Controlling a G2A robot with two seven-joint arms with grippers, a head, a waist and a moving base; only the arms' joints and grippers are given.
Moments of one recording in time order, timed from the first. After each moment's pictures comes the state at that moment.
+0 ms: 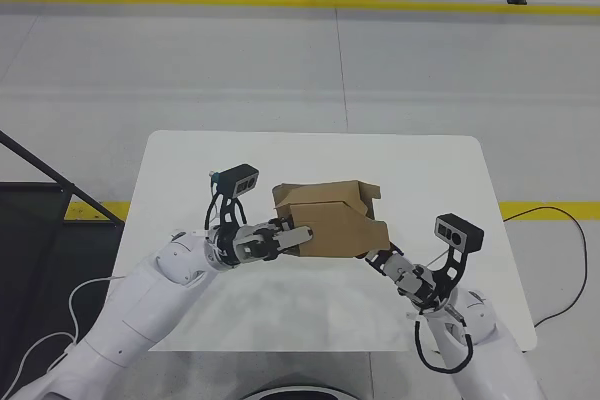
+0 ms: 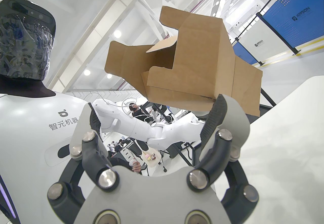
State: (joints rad) left arm 0.95 -1.07 -0.93 -1.51 -0.60 -1.01 -0.81; right arm -1.31 -1.16 1.26 -1.69 0.49 -0.97 0.79
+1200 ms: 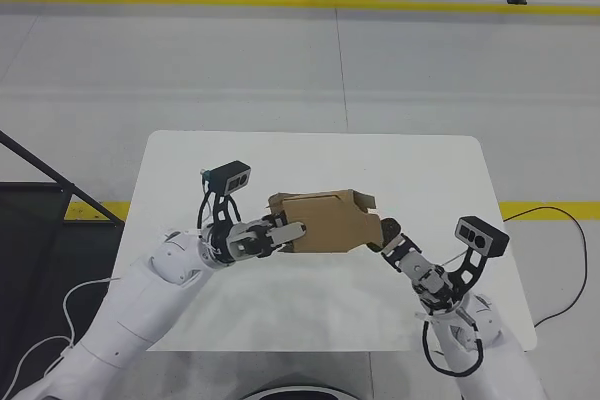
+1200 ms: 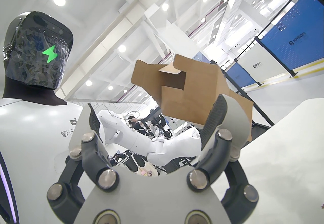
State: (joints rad) left arm 0.97 -1.07 -0.98 -1.52 -0.59 -1.01 -0.81; right arm -1.35 -1.15 1.29 -1.73 0.50 -1.01 0.70
